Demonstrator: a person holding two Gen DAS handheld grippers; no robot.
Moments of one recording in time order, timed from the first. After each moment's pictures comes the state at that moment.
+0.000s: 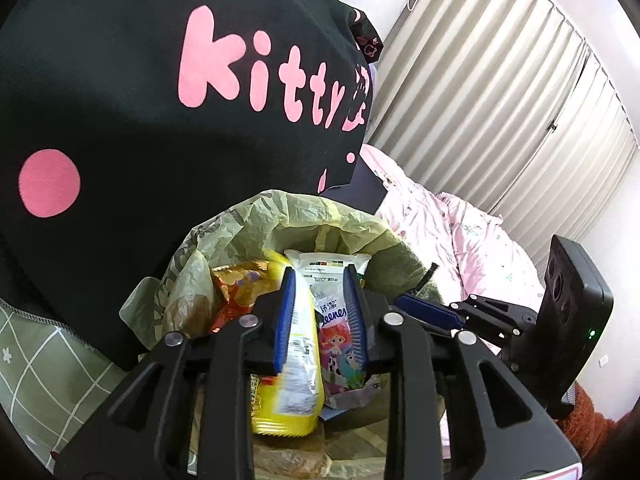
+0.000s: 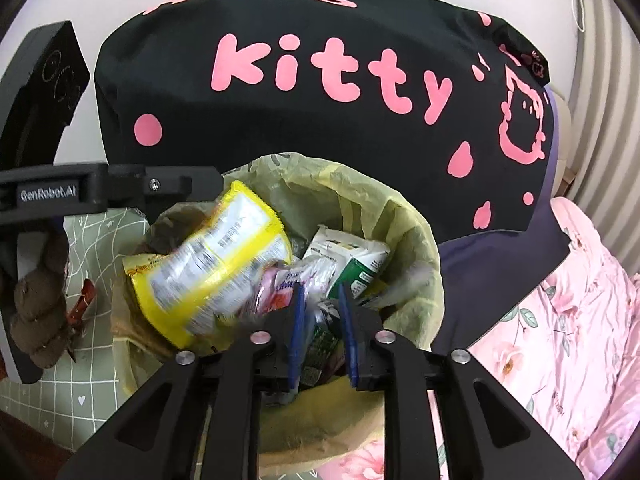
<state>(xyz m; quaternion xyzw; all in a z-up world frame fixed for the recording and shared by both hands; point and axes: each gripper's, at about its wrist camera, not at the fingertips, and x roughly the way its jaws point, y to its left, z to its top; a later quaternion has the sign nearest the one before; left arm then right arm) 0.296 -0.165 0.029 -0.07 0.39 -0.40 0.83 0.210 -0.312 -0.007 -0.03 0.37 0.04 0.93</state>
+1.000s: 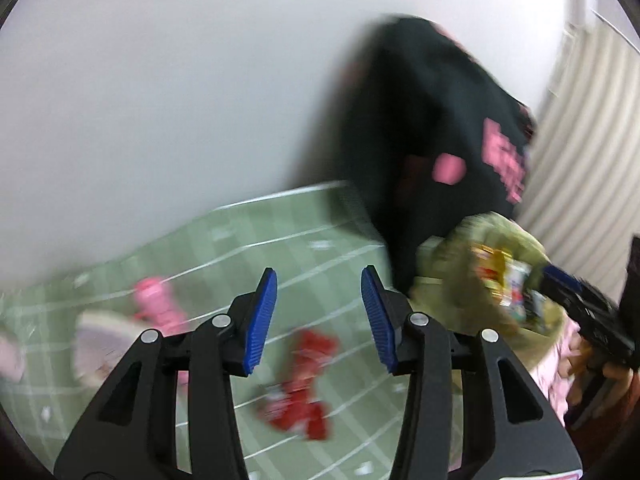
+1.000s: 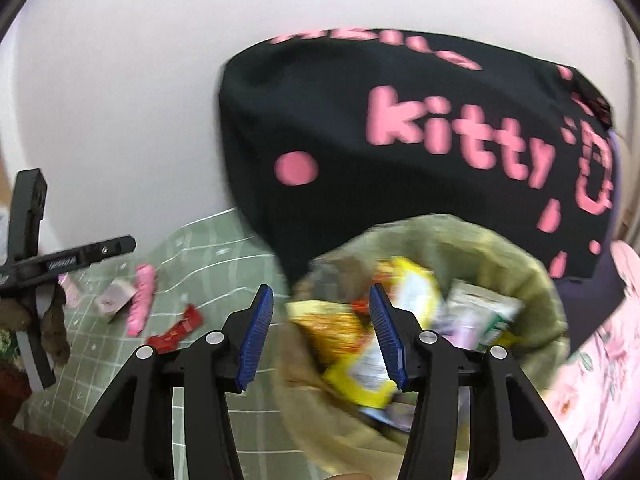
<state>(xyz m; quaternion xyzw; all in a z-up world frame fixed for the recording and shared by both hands) 0.193 0.092 0.008 -0.14 0.35 -0.08 0.92 0.190 -0.215 0.022 -0.02 0.32 0.18 0.93</state>
